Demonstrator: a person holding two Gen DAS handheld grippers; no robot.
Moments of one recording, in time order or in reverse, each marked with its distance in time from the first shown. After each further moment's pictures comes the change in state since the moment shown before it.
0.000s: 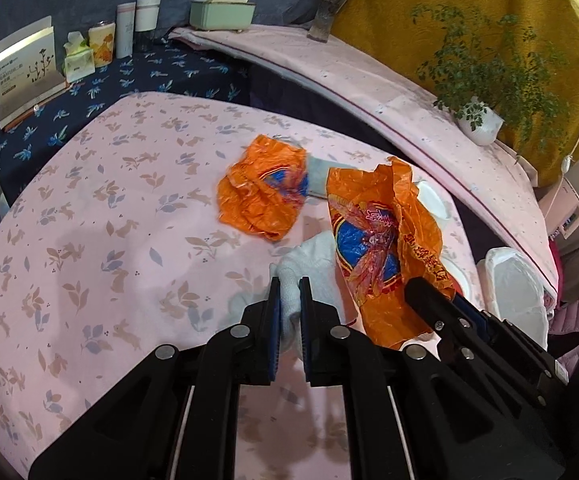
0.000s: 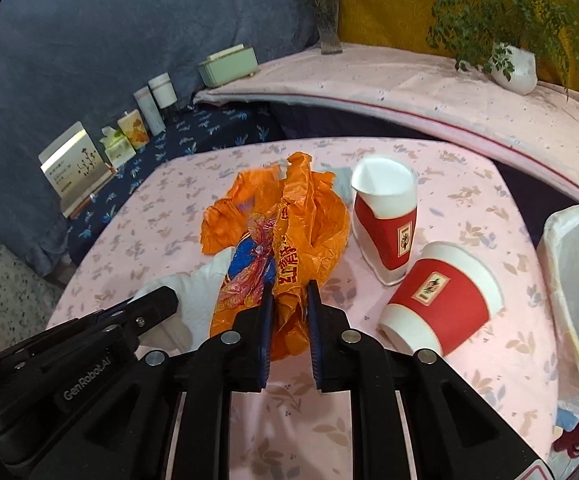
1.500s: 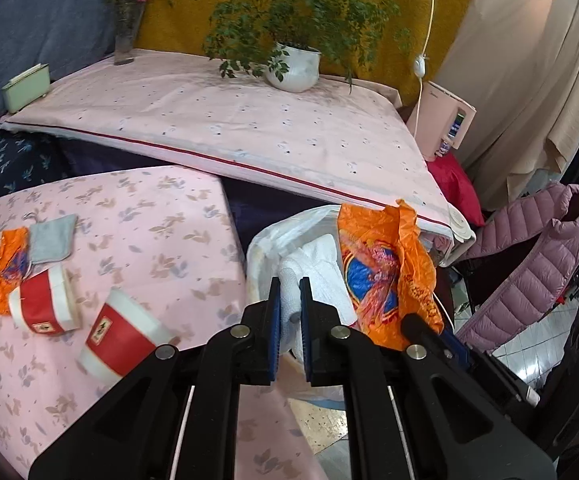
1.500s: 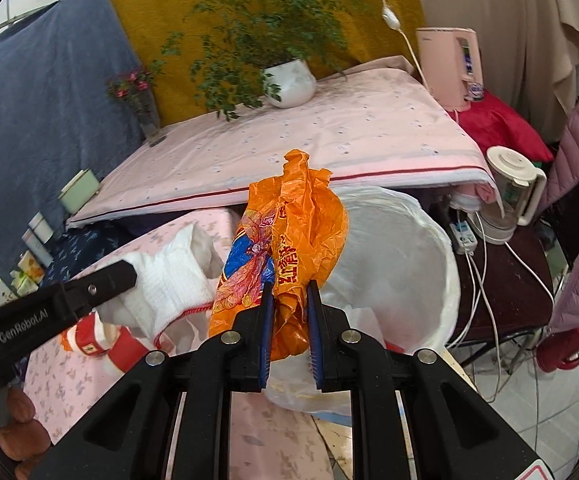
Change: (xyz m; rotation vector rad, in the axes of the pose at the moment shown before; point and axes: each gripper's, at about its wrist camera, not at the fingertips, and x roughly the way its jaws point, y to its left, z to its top) left arm 0.025 -0.294 -0.025 0.395 0.038 -0.290; right arm -0.130 -0.266 -0.040 0.414 -0.184 -0.313
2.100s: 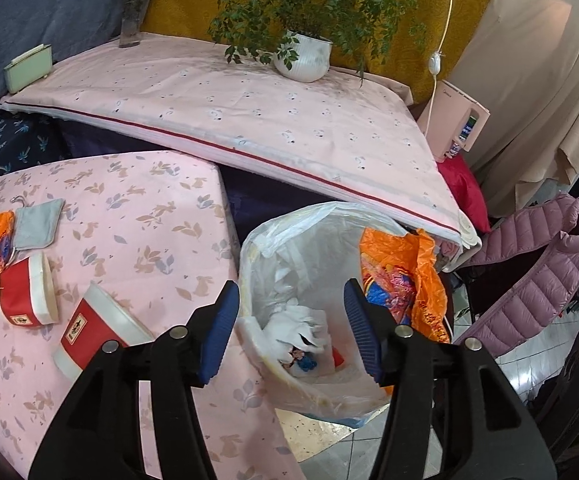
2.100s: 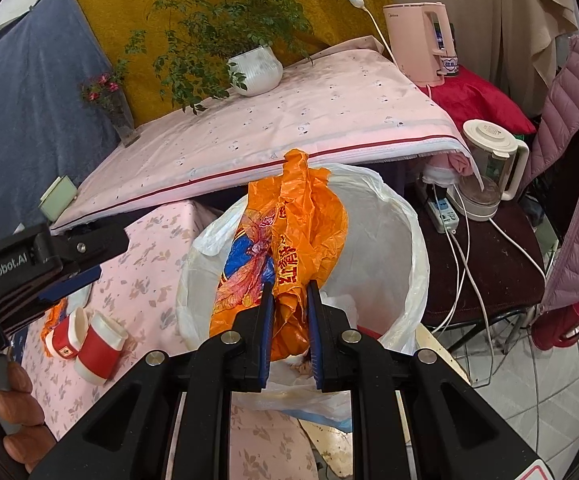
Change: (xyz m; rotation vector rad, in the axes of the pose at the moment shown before) left arm 0.027 0.006 0.000 -0.060 0.024 0.010; right arm 0.016 -0.027 -0.008 0.057 0.032 -0.040
